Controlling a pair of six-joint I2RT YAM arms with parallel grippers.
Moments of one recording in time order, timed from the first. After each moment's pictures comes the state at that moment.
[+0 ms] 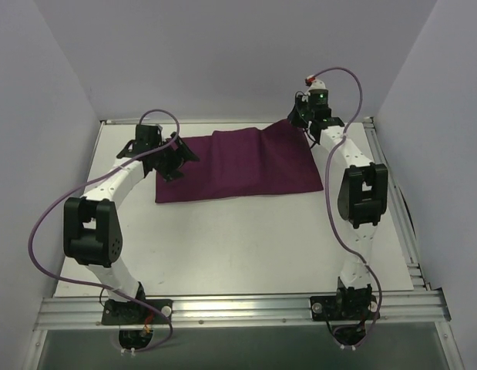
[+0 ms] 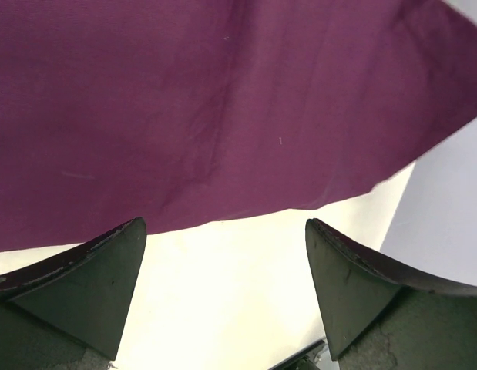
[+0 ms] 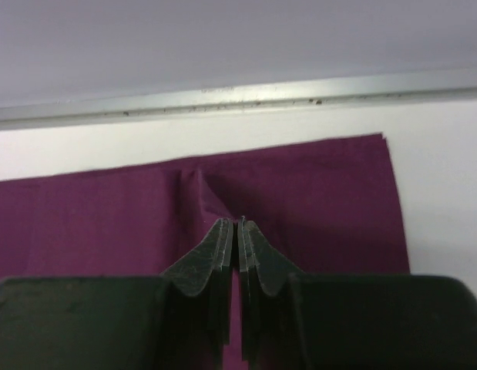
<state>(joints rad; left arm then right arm) -0.16 1.73 1.32 -0.40 0.32 -0.81 0.14 2.17 1.88 -0.16 -0.08 0.29</state>
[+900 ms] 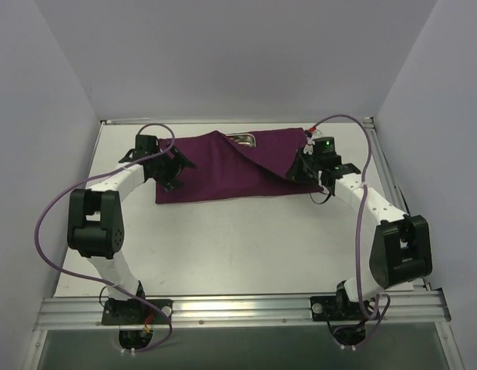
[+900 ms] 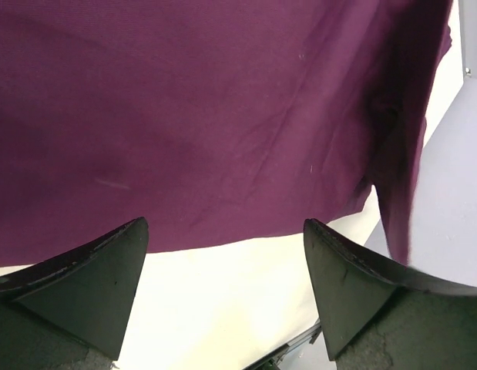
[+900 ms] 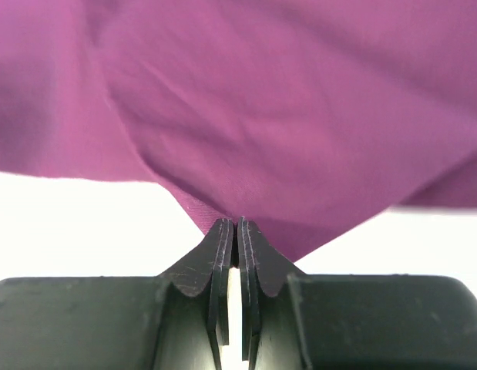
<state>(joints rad) -0.11 1.81 1.23 -0.32 0.37 -0.93 0.24 1.52 1.07 -0.25 -0.20 0.37</state>
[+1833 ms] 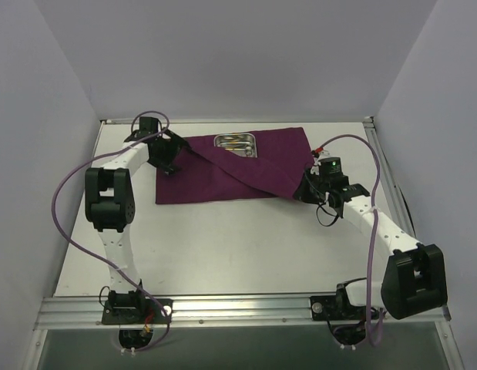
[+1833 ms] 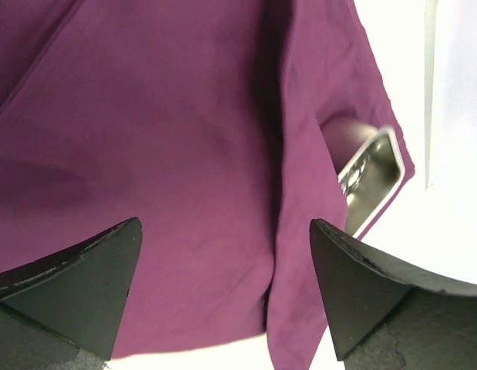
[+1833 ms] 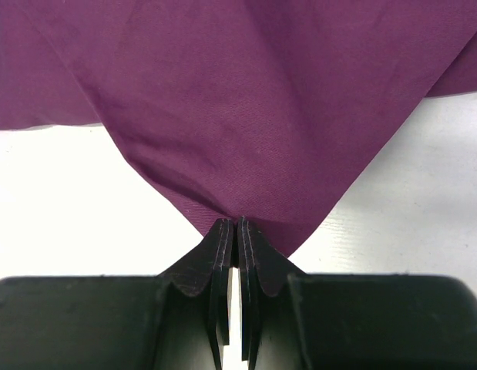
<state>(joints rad) -0.08 2.12 1.64 -0.45 0.25 -1.10 0.24 1.29 0.82 -0.32 -0.16 0.39</state>
